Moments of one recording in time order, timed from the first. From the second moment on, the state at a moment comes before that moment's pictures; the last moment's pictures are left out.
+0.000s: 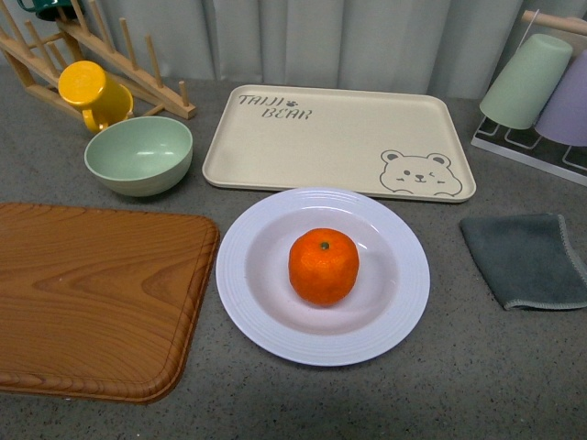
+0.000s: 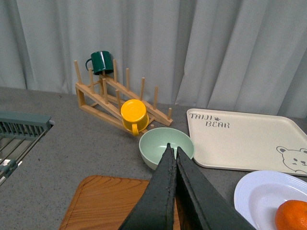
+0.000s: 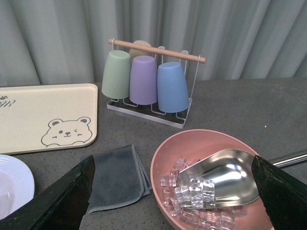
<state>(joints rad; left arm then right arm) 0.00 0.46 0.02 0.46 0.00 -0.01 0.12 0.30 0.04 0.09 0.35 -0.03</state>
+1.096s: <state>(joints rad) 0.00 0.01 0.02 0.00 0.00 -0.01 0.01 1.81 0.47 0.55 -0.51 0.43</state>
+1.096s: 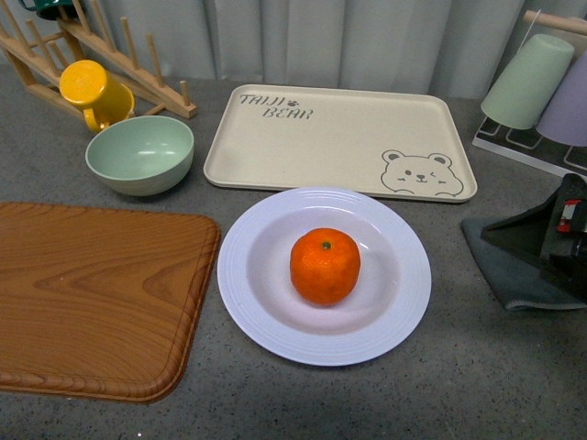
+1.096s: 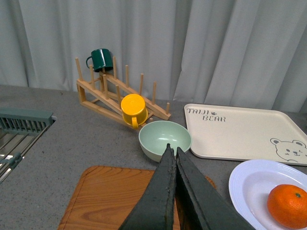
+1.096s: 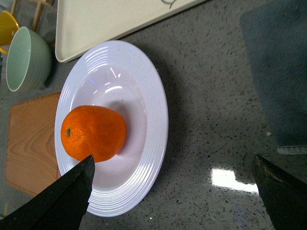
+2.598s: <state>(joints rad) 0.00 0.00 0.02 0.00 0.00 -0.01 0.13 2.37 0.87 0.73 -0.77 0.74</state>
